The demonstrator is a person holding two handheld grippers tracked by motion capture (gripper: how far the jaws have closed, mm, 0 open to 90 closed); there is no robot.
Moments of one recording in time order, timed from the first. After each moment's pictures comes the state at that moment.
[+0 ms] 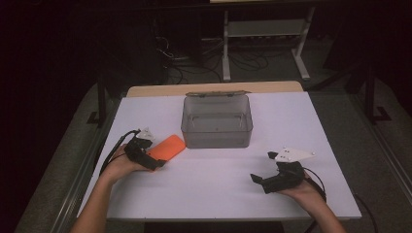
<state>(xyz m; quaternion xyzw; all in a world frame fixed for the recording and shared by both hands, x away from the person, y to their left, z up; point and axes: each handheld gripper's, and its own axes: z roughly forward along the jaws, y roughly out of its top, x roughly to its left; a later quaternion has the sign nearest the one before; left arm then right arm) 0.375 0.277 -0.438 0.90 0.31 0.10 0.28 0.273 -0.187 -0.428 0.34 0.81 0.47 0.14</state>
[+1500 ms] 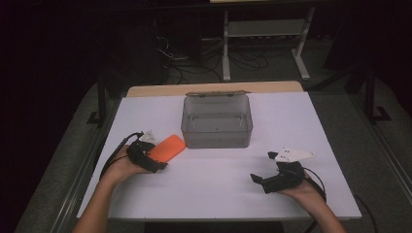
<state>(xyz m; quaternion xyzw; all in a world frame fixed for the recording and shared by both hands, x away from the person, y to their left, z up) 0.371 0.272 -0.443 0.91 0.29 0.09 0.27 0.273 -0.187 -0.428 0.34 0.81 0.47 0.14</state>
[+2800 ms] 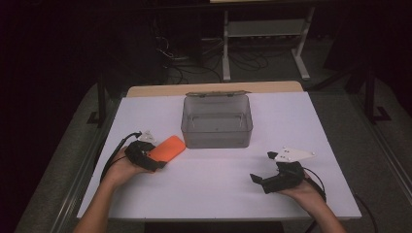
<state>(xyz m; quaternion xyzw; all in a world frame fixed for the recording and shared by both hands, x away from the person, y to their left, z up) 0.368 0.274 -0.439 0.91 0.31 0.10 0.28 0.273 -0.187 -0.428 0.34 0.81 0.47 0.14</state>
